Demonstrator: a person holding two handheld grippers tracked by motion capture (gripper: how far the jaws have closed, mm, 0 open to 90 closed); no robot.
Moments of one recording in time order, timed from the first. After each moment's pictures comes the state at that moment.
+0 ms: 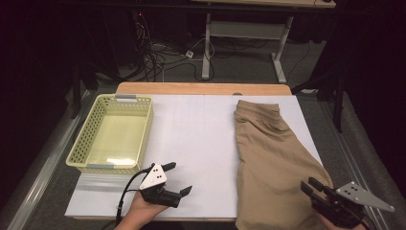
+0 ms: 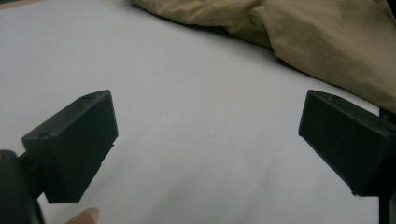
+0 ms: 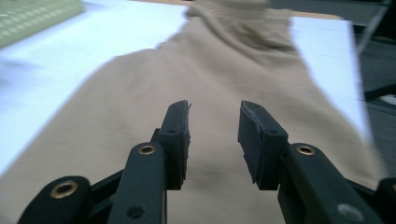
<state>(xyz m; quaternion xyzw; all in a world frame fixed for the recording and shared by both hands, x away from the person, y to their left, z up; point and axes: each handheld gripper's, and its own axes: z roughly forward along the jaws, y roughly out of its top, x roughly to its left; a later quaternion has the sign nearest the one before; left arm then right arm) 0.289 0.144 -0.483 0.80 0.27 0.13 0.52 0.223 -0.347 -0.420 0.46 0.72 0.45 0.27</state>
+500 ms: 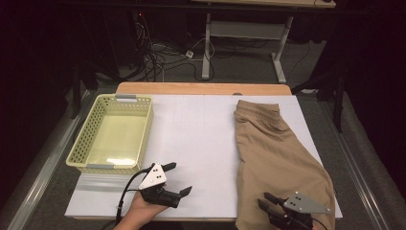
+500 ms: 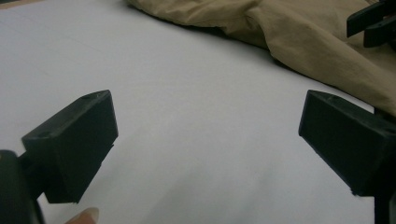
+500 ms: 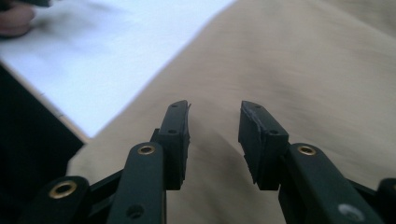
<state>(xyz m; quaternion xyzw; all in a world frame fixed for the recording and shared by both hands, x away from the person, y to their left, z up) 0.289 0.144 -0.484 0.80 0.26 0.13 0.52 0.218 -0.261 -0.468 0.38 0.79 0.44 0.19</state>
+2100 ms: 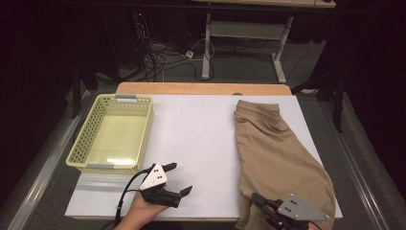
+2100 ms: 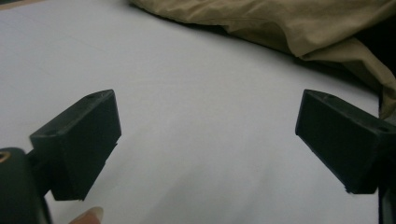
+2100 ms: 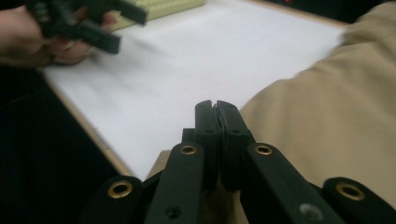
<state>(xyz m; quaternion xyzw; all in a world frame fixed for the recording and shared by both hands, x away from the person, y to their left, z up) 0.288 0.142 -0.484 0.80 0.26 0.14 0.52 0.205 -0.236 -0.435 0.31 0.79 0.48 0.23</state>
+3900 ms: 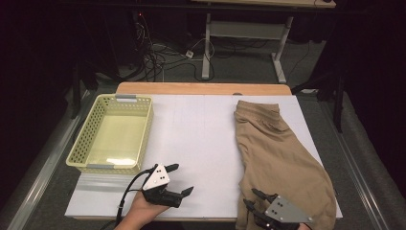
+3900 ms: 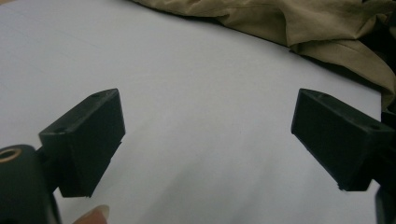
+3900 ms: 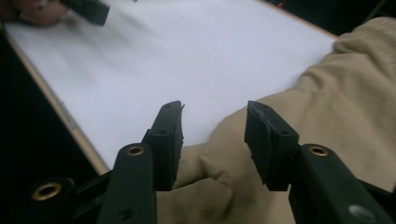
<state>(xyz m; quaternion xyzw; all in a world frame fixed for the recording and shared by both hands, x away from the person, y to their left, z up) 0.289 0.139 -0.483 0.82 0.25 0.14 0.50 0.211 -0.220 -0.453 0.27 0.82 0.43 0.28</state>
